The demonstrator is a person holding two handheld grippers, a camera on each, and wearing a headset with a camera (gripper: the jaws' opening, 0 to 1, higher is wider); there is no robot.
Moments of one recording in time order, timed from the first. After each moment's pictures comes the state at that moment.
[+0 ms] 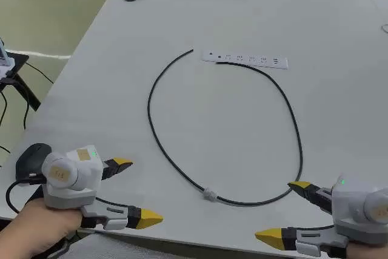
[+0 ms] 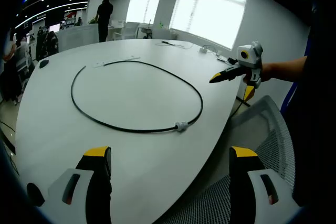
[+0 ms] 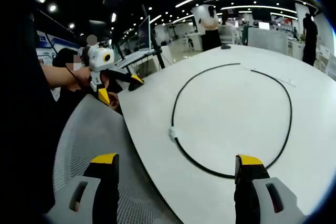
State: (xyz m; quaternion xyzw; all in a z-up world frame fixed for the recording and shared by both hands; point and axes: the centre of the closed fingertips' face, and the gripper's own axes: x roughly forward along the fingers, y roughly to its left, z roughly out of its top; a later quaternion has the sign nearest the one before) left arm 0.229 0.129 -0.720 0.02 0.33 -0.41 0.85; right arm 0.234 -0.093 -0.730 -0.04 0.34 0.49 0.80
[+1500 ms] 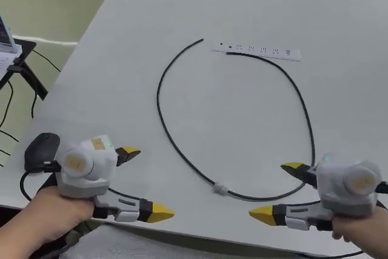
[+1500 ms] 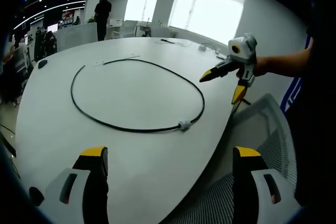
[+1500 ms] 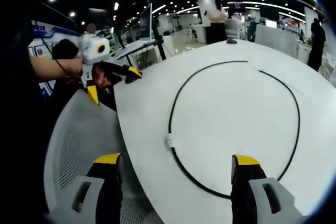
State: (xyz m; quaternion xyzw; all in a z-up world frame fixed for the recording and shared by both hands) left arm 0.238 0.136 -0.724 0.02 0.34 -0.41 0.85; right arm 0.265 -0.050 -0.739 -0.09 0.36 0.50 0.78
